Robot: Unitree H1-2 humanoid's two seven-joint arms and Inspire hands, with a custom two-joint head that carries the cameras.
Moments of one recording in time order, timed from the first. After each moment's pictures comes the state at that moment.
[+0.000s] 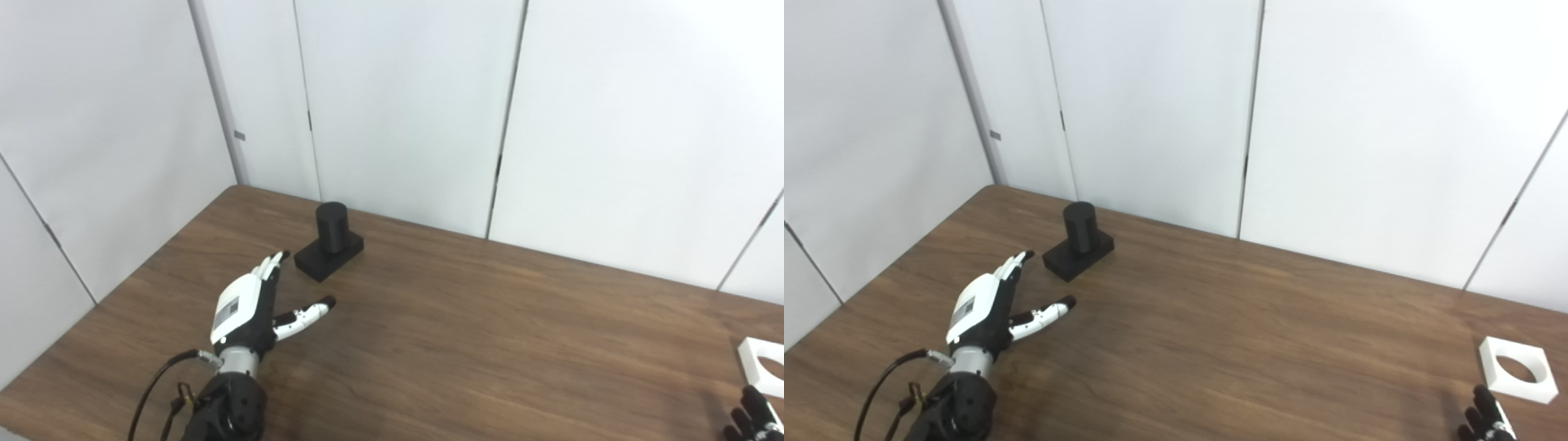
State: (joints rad) left arm -0.02 0.28 0.12 -0.18 0.71 0.43 0.02; right arm 0.15 -0.15 -0.12 -0.14 0.25 -0.01 0.15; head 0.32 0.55
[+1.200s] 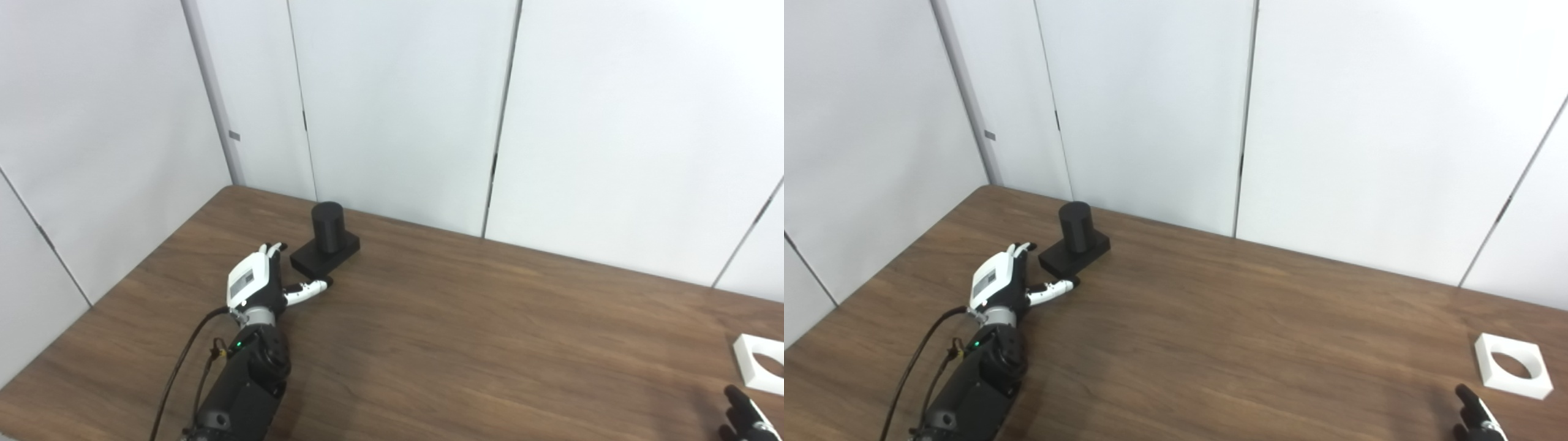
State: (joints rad) left arm -0.33 0.32 0.05 0.36 0.62 0.42 0.24; right arm 0.17 -0.14 -0.12 -0.16 0.21 -0.03 0.12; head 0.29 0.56
